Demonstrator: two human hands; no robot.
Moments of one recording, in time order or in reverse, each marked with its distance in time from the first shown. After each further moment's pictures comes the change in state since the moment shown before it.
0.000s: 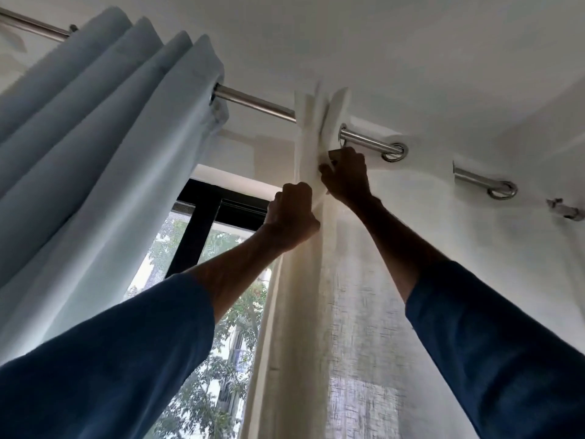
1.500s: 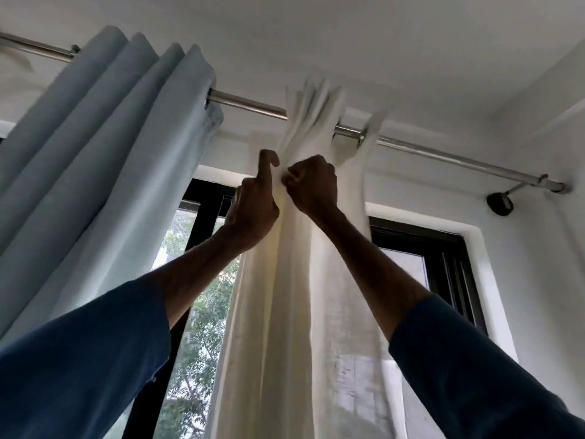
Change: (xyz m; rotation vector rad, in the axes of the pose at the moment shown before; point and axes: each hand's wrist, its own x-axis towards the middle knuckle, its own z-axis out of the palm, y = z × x) left_hand -0.029 -0.018 -0.042 -0.027 0.283 0.174; right_hand -0.069 -0.064 -0.013 0.147 0.024 0.135
